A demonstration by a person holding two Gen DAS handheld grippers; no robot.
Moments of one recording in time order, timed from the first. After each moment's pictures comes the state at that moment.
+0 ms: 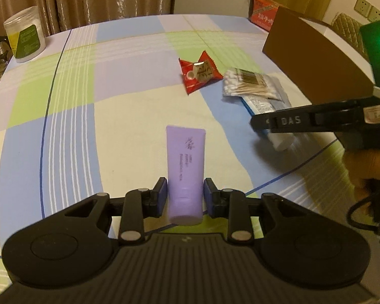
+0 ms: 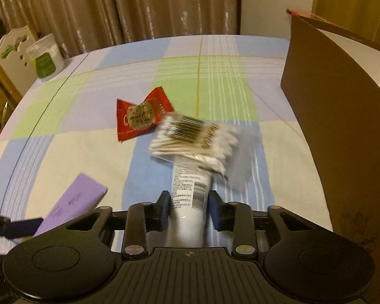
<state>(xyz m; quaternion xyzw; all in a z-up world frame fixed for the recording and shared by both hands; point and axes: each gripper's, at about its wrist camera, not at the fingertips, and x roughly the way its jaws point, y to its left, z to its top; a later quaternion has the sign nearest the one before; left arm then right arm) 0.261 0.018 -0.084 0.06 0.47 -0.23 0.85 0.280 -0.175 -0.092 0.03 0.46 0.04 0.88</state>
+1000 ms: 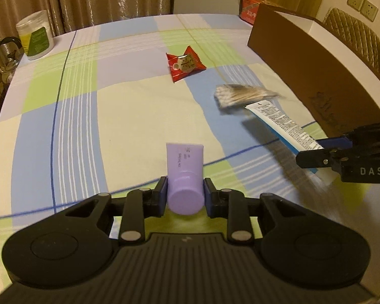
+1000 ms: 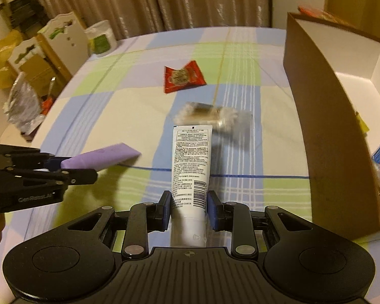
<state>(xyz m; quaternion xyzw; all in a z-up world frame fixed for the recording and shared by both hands) 0.201 0.015 -0.054 0.07 0.47 -0.22 0.85 0.167 -0.198 -0.039 0.03 0.48 0.14 0.87</state>
